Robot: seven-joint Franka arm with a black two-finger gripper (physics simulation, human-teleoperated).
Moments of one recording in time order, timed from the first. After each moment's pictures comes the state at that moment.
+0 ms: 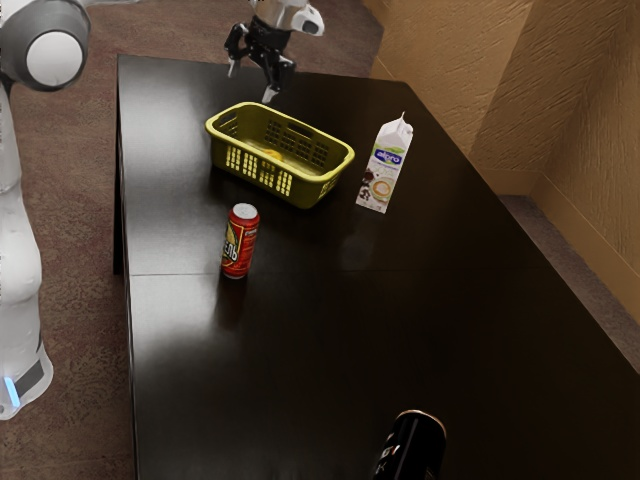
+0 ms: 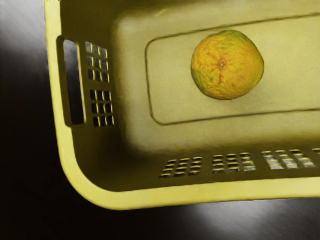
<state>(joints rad) 0.27 -0.06 0.23 -1.66 0.19 1.53 -0.21</state>
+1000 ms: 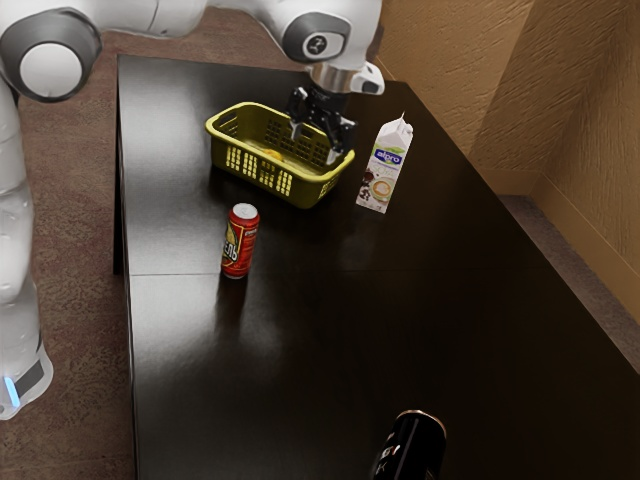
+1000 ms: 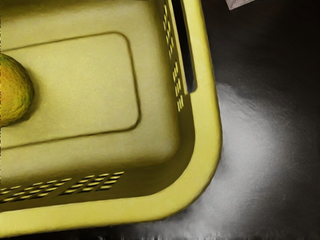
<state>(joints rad) 0.00 -0.02 0.25 -1.76 0.11 1.77 -0.41</state>
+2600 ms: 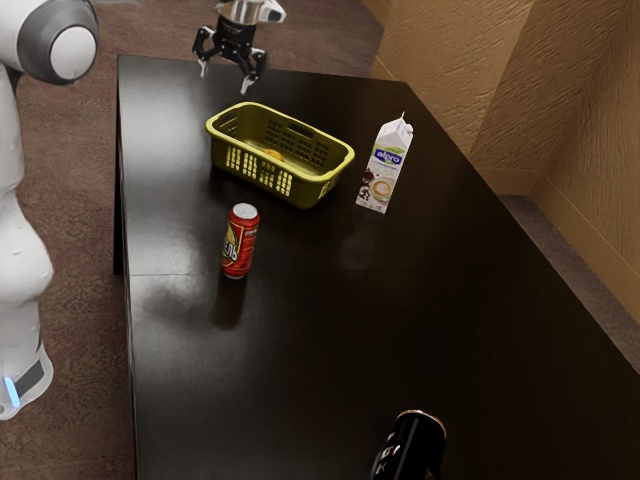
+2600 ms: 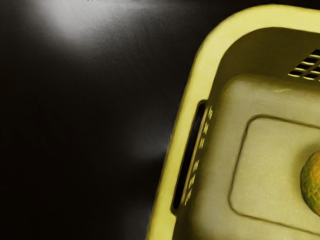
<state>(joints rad) 0.44 -0.02 0.29 -1.73 0.12 1.72 -0.36</state>
